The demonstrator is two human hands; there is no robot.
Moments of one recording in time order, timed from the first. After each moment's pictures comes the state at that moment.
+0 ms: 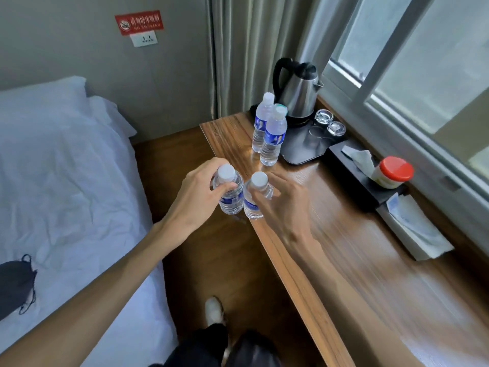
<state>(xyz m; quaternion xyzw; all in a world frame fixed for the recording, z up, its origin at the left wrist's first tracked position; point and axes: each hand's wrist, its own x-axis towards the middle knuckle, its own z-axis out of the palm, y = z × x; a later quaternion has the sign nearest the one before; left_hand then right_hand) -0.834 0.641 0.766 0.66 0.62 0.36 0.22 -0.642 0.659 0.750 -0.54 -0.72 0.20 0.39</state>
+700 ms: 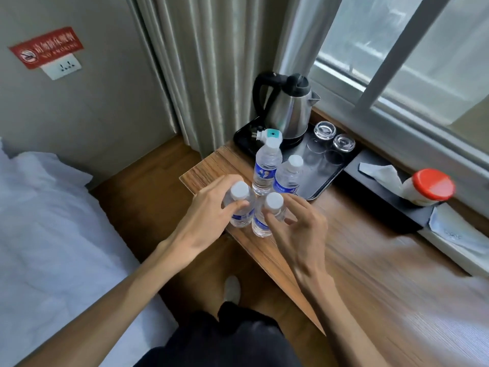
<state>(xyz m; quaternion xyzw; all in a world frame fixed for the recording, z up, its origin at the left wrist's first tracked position) -0.905 0.872 0.753 0.75 0.50 0.26 0.33 -0.722 0.812 0.720 -0.68 -0.56 0.17 0.44</state>
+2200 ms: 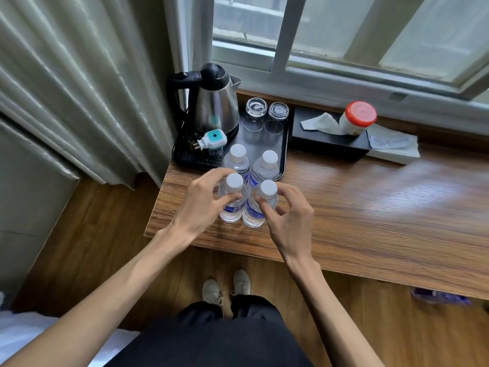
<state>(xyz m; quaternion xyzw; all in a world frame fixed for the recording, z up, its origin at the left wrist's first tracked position) -0.896 1.012 0.721 0.84 0.27 0.17 0.43 -0.784 0.857 0.698 -0.82 -0.32 0.05 0.47</state>
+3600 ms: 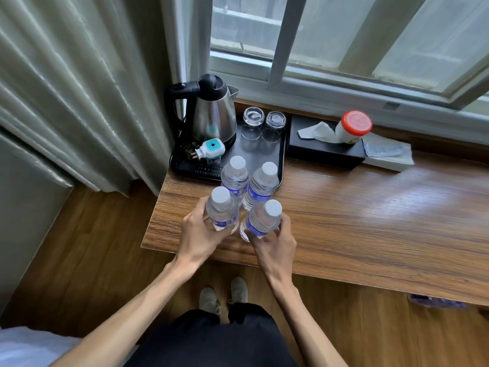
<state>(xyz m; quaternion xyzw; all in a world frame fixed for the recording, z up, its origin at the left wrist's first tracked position) -0.914 0.994 0.660 0.76 0.38 0.22 0.49 -0.813 0.853 0.650 -0.83 -0.17 0.16 0.50</state>
